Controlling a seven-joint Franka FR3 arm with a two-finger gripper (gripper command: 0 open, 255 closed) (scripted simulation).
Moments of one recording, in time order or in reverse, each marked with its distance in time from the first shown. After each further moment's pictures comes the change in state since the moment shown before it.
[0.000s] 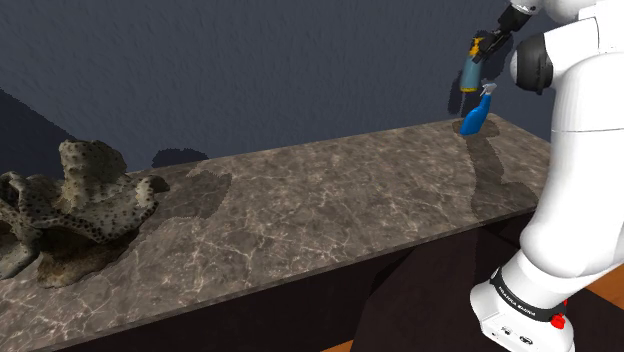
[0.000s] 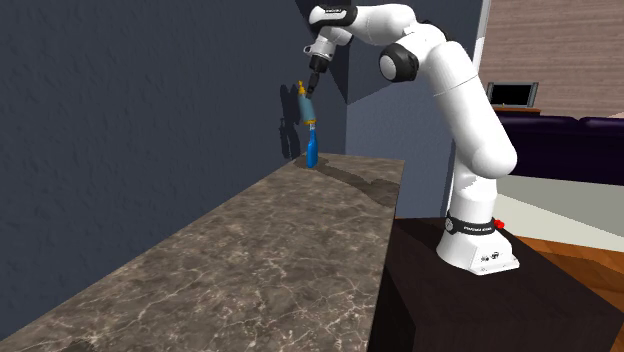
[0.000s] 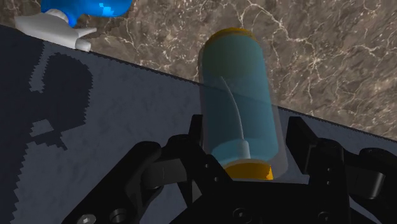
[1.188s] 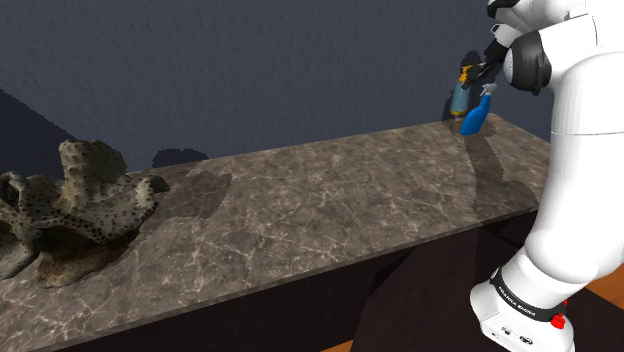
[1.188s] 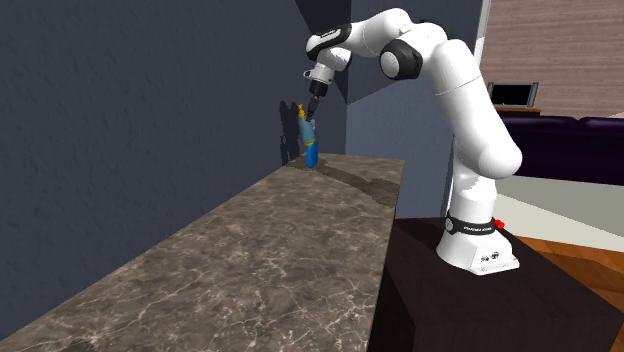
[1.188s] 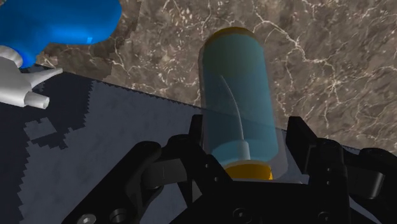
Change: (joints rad) arm 0.114 -0.023 -0.009 -0.297 -0.004 0.237 -0.098
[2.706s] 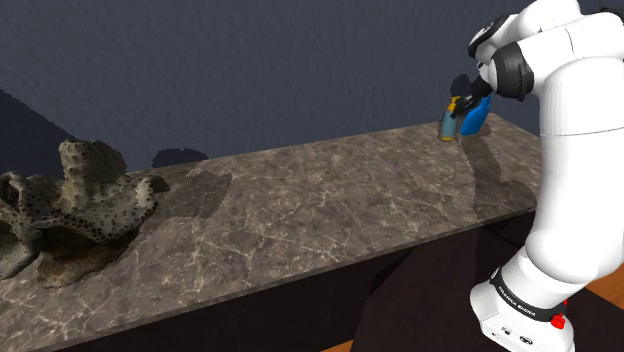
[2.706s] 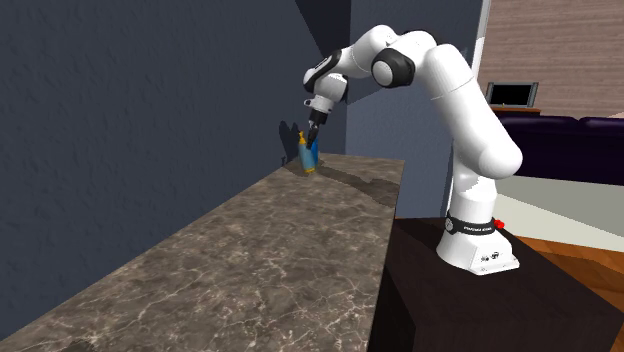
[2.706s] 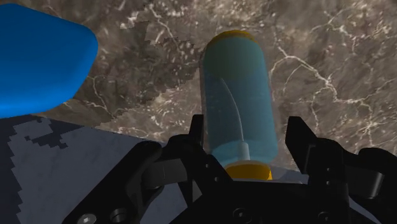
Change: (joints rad) arm 0.005 0.080 0.060 -0.196 0.106 0.215 -0.136
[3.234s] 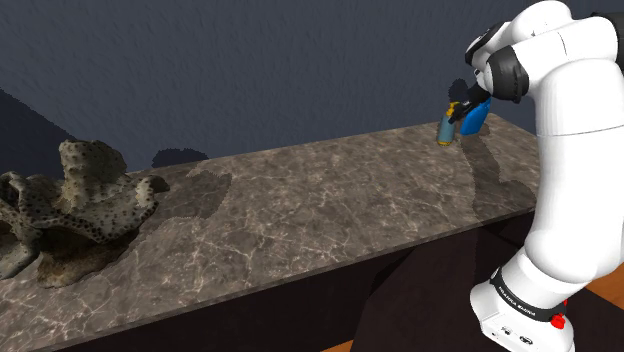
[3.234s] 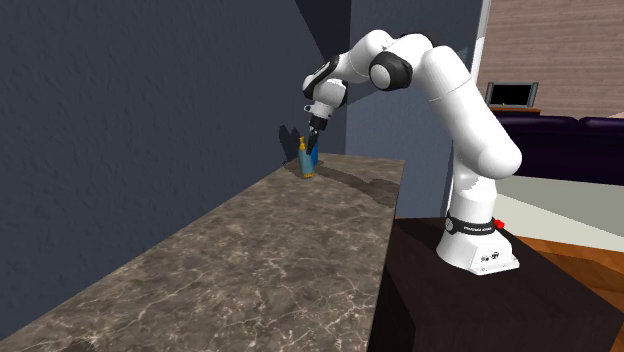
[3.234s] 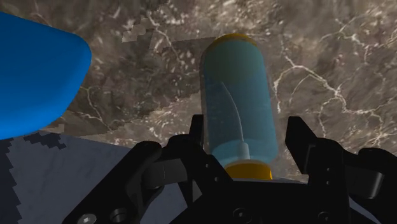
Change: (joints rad) arm -0.011 0.029 0.021 -0.020 0.031 0.035 -0.029
